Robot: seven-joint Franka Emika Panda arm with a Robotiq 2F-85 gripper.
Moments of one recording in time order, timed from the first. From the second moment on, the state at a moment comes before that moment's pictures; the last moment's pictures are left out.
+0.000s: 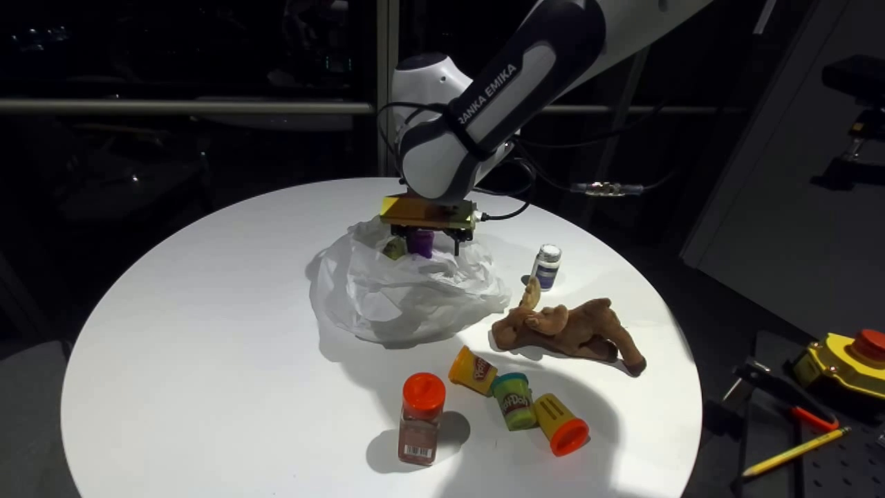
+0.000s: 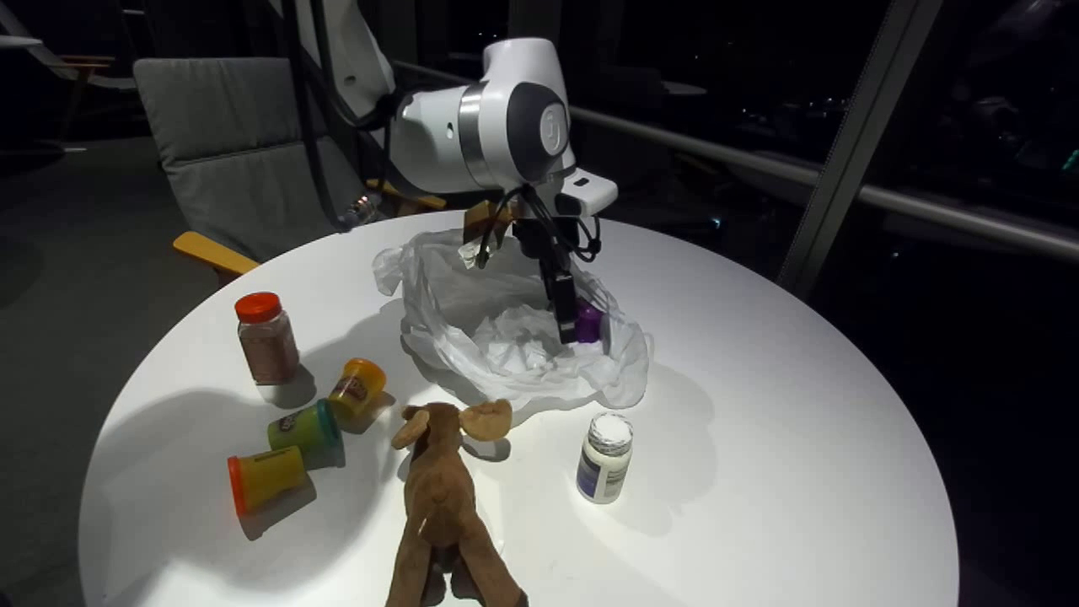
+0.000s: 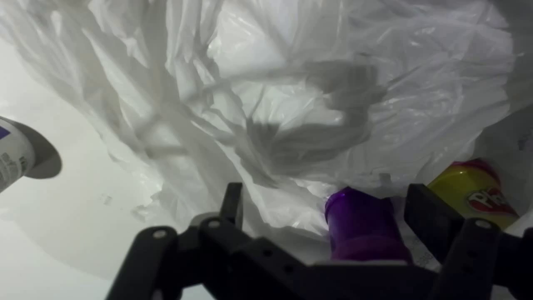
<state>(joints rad) 0.22 0.96 -0.25 -1.46 -0.09 2.45 1.10</state>
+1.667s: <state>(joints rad) 0.18 1.14 -0.31 -1.22 -0.09 2.58 1.15</state>
